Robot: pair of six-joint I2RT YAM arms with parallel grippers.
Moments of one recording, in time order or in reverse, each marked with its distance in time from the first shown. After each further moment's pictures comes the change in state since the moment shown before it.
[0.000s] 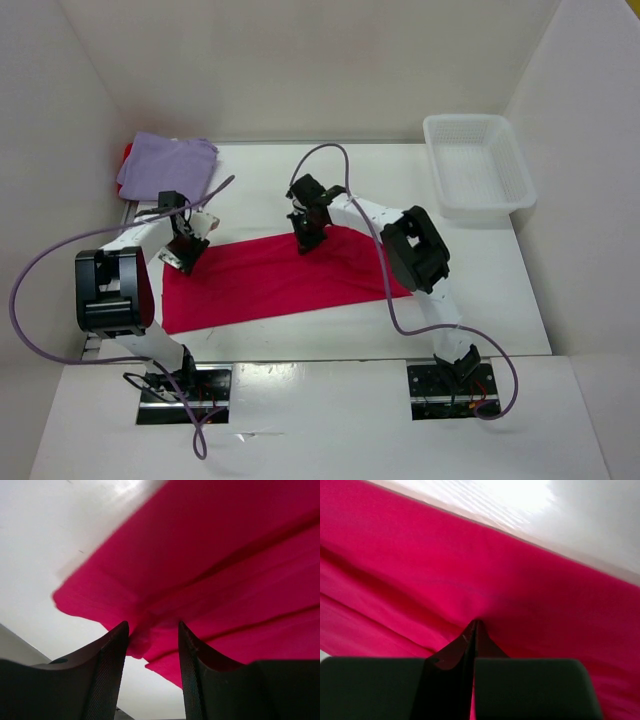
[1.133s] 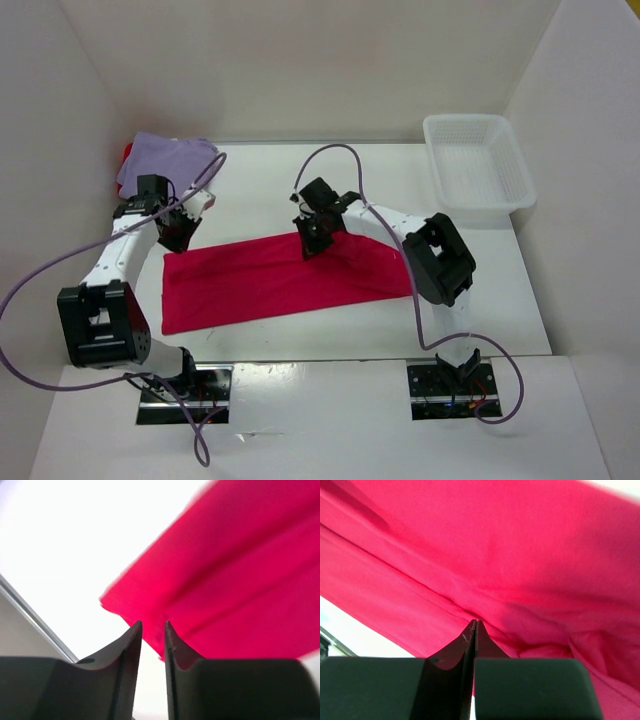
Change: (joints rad) left arm 0.018 -0.214 0.067 -0.090 0.189 0.103; right arm 0.014 -0.216 -0.259 0.083 -0.065 -0.036
